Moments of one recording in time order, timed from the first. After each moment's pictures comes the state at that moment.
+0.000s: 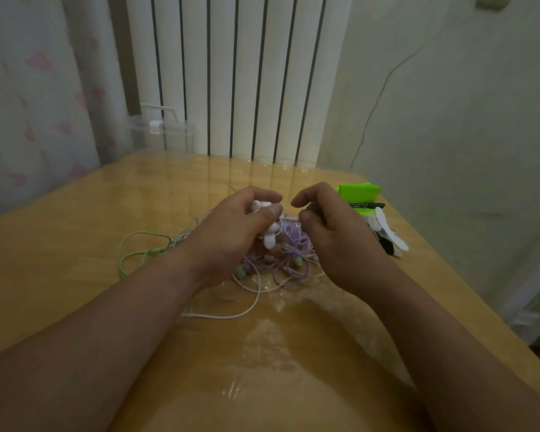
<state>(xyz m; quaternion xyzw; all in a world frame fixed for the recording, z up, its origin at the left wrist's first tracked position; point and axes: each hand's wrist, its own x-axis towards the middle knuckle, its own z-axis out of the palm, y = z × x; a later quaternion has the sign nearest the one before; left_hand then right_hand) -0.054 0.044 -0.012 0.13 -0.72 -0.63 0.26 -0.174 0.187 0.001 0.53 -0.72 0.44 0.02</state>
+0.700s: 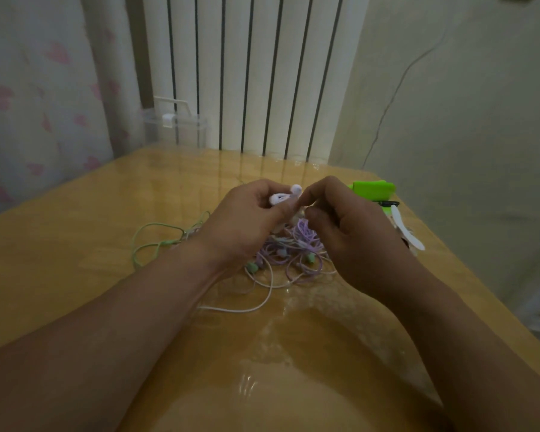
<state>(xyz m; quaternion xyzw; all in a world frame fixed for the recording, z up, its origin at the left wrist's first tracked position) -0.053 0.042 -0.010 0.13 -0.75 -0.56 0.33 -0.173 0.190 0.003 0.60 -0.71 0.37 0.10</state>
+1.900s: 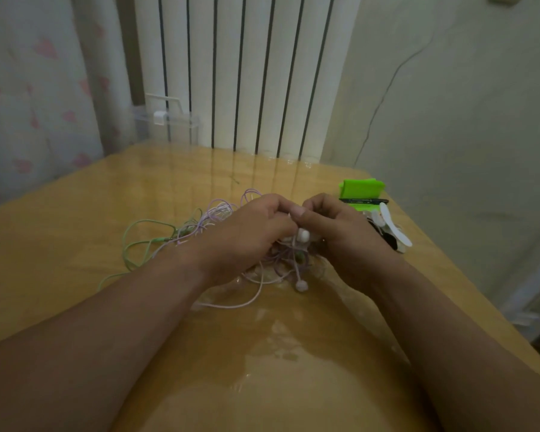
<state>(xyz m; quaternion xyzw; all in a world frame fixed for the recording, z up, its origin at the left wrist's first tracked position) -0.057 0.055 -0.014 0.10 -0.75 -0.62 0.20 -0.183 0.178 -0.008 0.41 -0.63 0.61 -0.27</state>
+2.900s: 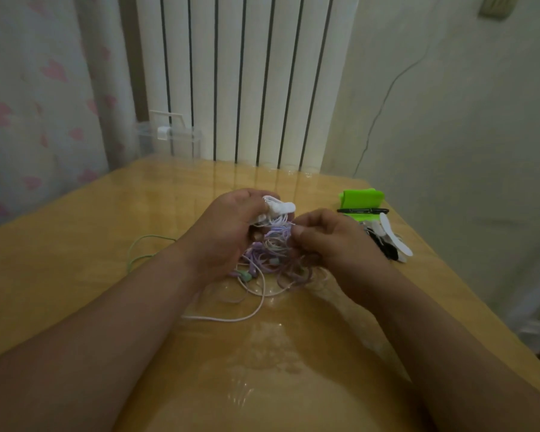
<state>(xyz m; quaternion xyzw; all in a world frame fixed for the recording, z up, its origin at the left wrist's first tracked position) -0.057 0.035 -0.005 0.13 -0.63 -0.70 0.32 -0.174 0.180 -0.004 0.39 -0.67 0.59 -0.22</state>
